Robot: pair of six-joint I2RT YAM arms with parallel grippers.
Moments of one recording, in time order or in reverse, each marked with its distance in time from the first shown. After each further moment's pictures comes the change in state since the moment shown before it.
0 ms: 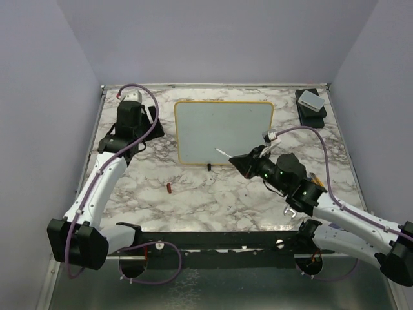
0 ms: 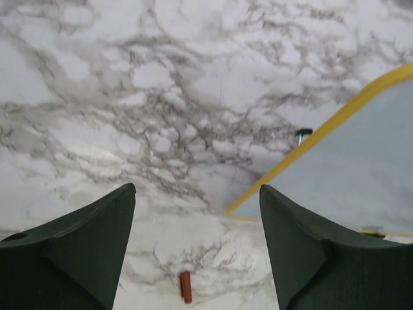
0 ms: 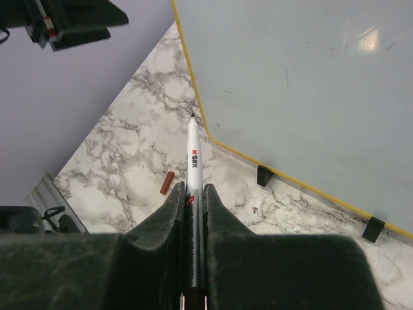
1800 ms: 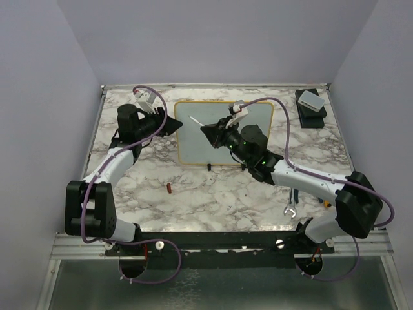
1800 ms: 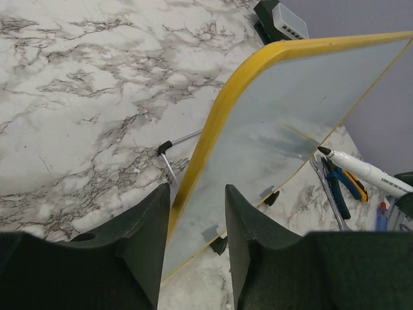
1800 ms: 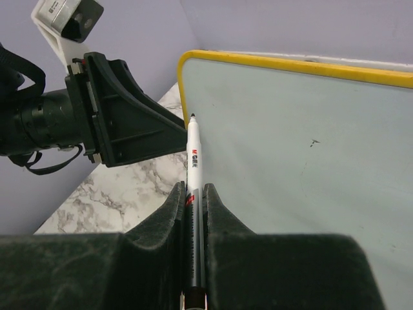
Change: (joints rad) left arm 0.150 0.231 -0.215 0.837 0.813 -0.026; right arm 0.018 0.583 0.387 0.319 0.067 -0.134
